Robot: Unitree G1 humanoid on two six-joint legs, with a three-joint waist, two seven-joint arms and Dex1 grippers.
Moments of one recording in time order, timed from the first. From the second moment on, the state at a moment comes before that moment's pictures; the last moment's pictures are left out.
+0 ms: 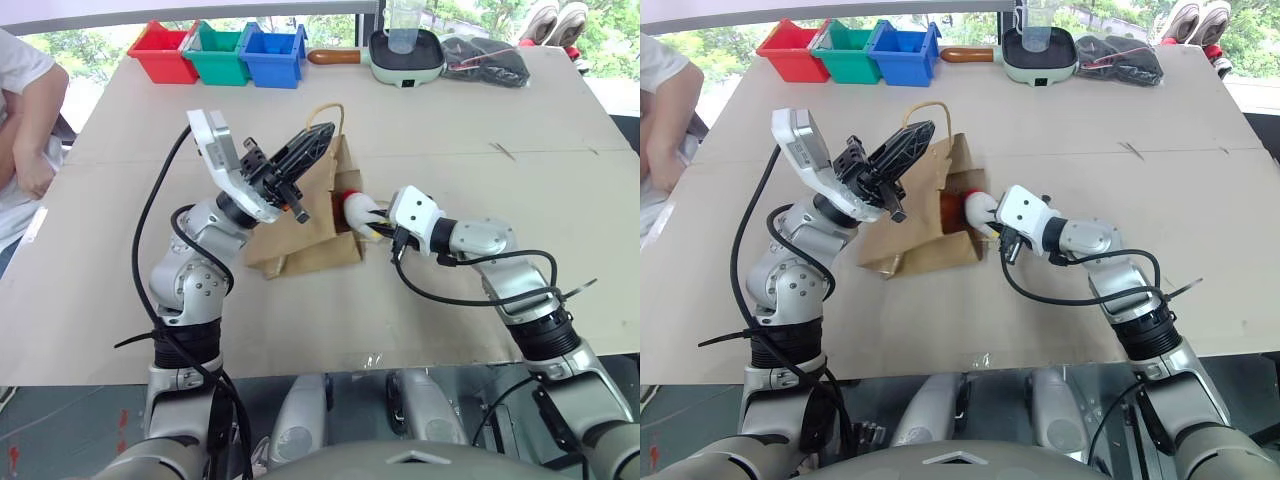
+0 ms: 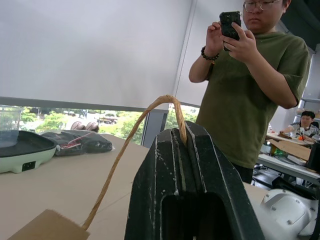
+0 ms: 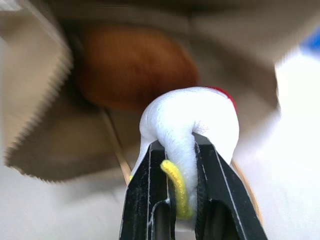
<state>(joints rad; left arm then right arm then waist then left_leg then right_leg) -0.46 0.33 0.15 -0.21 -0.79 0.37 -0.78 -0.53 -0.35 0.31 -0.15 0.06 0.32 0.83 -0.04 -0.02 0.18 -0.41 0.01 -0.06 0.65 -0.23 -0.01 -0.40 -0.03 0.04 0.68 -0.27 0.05</state>
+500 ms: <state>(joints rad) -0.46 0.32 0.11 -0.21 -0.75 0.36 -0.83 -0.72 -0.20 0.46 0.23 -0.01 0.01 0.94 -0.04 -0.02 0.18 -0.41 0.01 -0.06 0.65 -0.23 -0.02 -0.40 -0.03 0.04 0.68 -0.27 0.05</state>
